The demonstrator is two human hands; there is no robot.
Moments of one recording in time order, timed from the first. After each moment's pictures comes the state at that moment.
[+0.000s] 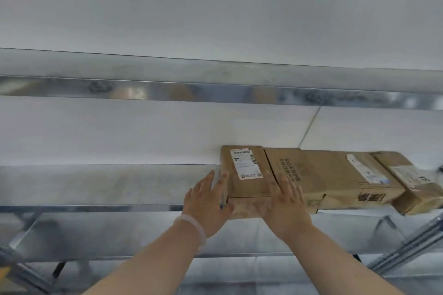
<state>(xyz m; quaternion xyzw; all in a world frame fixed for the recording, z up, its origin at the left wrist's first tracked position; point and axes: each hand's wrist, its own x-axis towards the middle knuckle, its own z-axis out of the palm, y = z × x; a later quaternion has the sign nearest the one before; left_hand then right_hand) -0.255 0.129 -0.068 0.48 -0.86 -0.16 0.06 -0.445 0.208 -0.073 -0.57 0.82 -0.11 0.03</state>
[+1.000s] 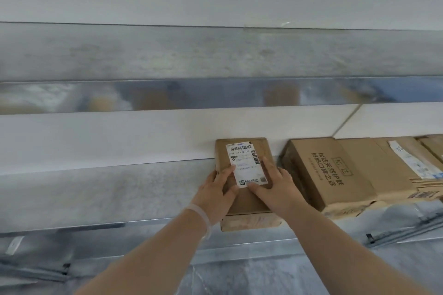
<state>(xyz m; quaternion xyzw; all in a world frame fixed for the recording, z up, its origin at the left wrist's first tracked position) -0.255 0.008 -0.123 0.47 -0.76 -0.44 0.10 -0.425 0.079 -0.100 -0.44 0.84 -0.18 0.28</state>
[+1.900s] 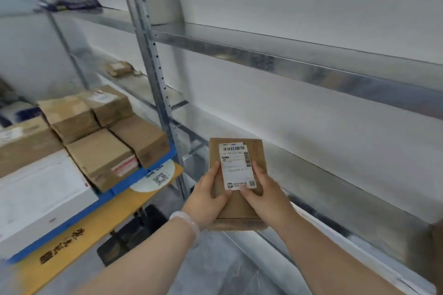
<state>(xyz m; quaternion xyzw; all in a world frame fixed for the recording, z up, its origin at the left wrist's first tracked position) -0.024 0.210 -0.076 0.71 -0.49 -0.33 0.39 -0.187 0.136 -0.075 -0.74 0.51 -0.21 0.38</state>
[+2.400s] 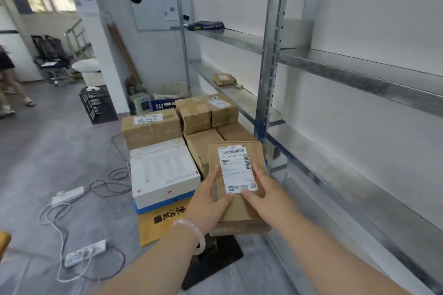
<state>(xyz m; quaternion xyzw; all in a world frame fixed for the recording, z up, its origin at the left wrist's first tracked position) 0.138 0.368 -0.043 0.77 -0.33 -0.20 0.51 0.028 0.227 -0.039 -0.86 0.32 -0.13 0.38</state>
